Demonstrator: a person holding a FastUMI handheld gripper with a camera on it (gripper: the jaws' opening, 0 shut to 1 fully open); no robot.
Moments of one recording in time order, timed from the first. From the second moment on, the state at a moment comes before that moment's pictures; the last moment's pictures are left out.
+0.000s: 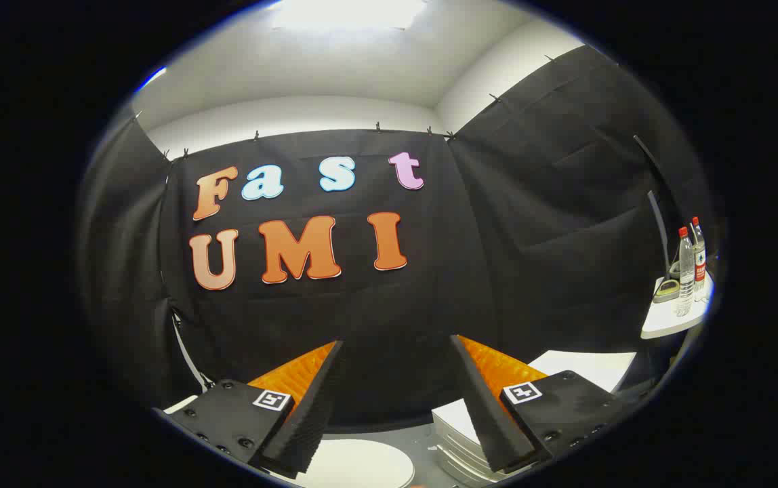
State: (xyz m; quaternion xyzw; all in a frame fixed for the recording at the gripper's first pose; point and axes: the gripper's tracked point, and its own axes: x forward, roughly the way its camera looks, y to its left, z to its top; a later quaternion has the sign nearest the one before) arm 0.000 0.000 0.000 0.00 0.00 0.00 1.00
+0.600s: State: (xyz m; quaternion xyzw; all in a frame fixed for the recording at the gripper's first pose) arm -0.006 0.023 0.010 -0.01 -0.01 0.01 1.00
